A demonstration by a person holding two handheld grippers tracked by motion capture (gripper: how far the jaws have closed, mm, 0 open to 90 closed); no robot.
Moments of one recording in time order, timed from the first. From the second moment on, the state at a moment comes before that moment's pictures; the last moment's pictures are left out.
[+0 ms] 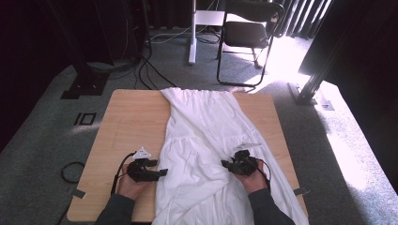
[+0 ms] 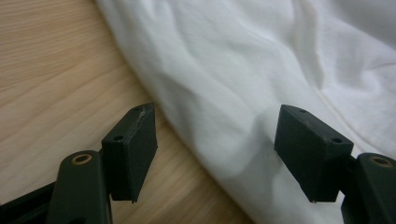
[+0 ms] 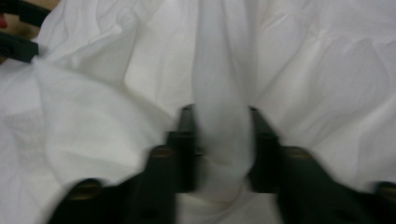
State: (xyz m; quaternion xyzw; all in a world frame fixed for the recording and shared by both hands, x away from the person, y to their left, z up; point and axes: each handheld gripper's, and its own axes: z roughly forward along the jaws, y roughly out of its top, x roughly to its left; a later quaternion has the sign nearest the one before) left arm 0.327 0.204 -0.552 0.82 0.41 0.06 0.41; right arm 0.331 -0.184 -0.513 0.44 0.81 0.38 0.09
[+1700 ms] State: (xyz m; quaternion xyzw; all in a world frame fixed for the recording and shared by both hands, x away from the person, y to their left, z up) left arm 0.285 0.281 -0.434 0.78 0.37 0.22 0.45; right arm 0.300 -0.177 -0.433 0.35 0.78 0.48 0.17
